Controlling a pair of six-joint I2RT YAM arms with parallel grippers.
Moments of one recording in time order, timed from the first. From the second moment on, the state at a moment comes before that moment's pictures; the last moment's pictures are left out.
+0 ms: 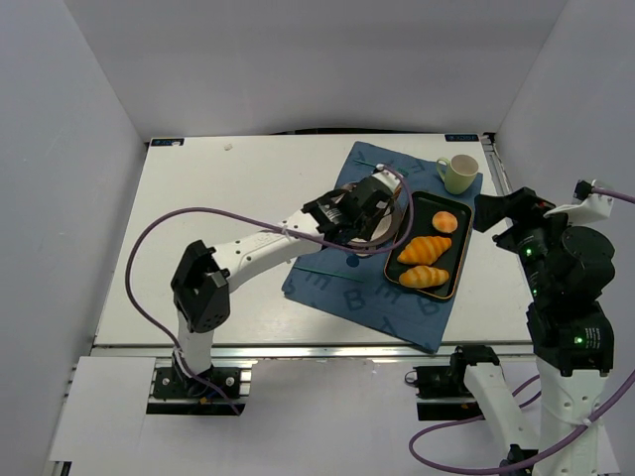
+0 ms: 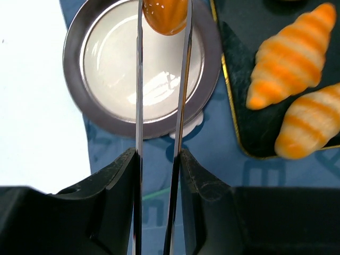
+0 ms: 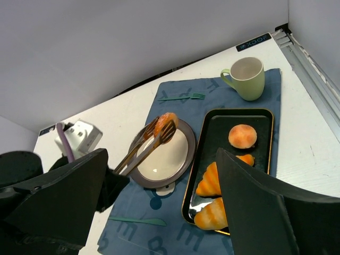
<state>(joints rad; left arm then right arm) -0.99 1.92 1.77 -0.58 -0.38 -0.17 0.05 0.62 1.23 -0.70 0.03 0.46</state>
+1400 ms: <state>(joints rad) -0.95 1.77 1.48 -0.50 -0.43 -0.26 0.05 0.61 1.18 -0.69 0.00 0.46</state>
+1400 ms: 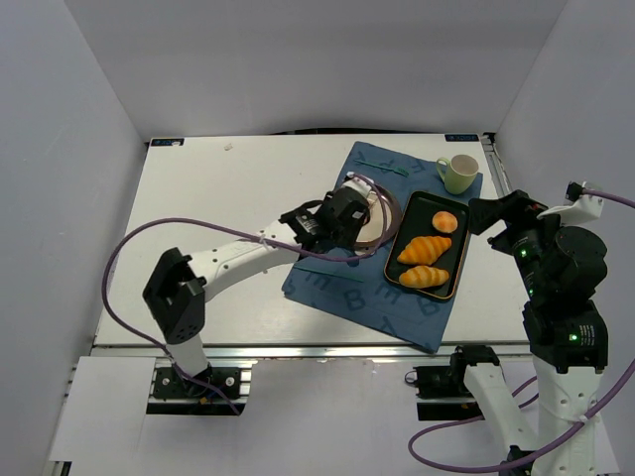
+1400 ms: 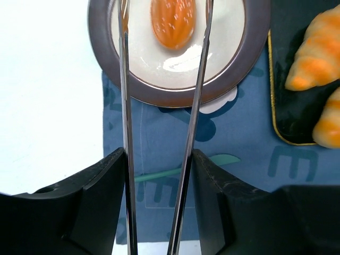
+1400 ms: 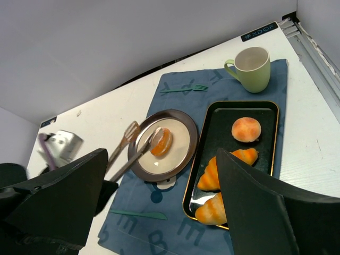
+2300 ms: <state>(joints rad) -0.49 2.08 1.78 -0.33 -0.18 -0.12 0.05 0.65 1.04 -0.55 -0.04 0.46</state>
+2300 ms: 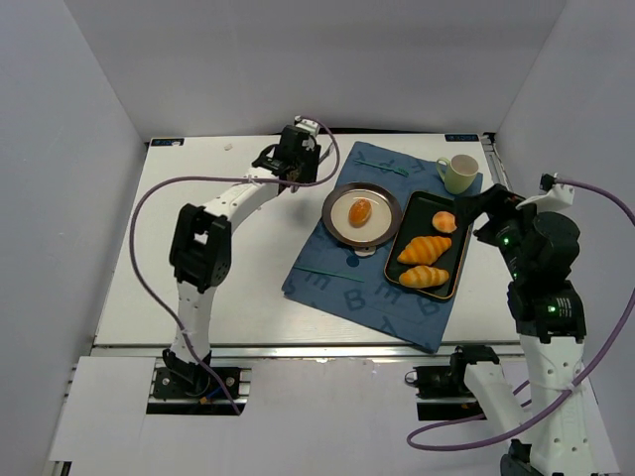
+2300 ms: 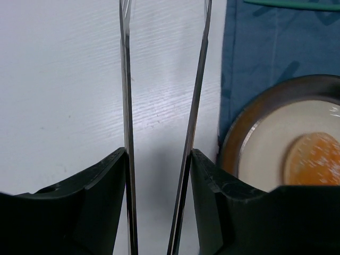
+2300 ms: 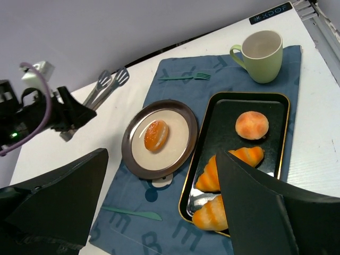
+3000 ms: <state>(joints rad) -0.42 2.42 1.93 -0.23 -0.04 -0.06 0.05 0.73 0.92 -0.42 -0.09 0.41</state>
